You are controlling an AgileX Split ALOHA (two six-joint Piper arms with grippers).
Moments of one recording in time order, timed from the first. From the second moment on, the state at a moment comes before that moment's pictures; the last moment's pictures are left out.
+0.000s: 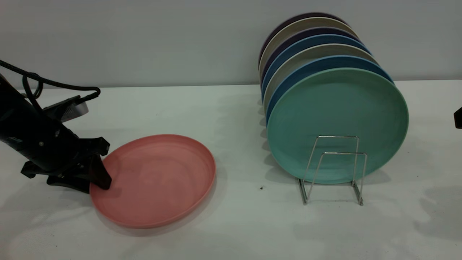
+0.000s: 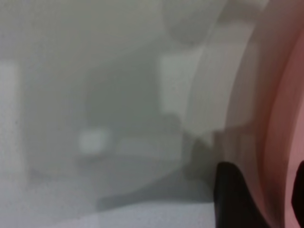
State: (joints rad) left arm 0.04 2.24 -1.06 -0.92 0.32 0.84; right arm -0.20 1.60 -0.63 1.29 0.40 -1.31
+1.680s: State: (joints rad) left arm -0.15 1.87 -1.06 -1.04 0.49 1.07; right arm -0.20 1.45 -0.63 1.30 0.88 -1.28
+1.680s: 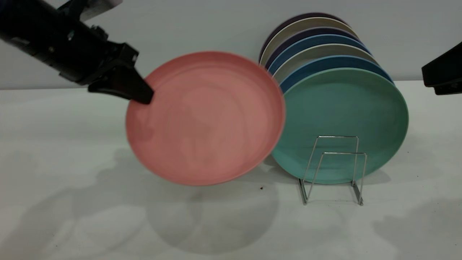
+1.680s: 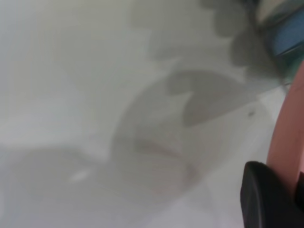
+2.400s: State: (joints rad) left arm -0.30 1.86 -1.06 -1.20 0.52 1.17; right arm -0.17 1.45 -0.63 1.30 0.95 -1.28
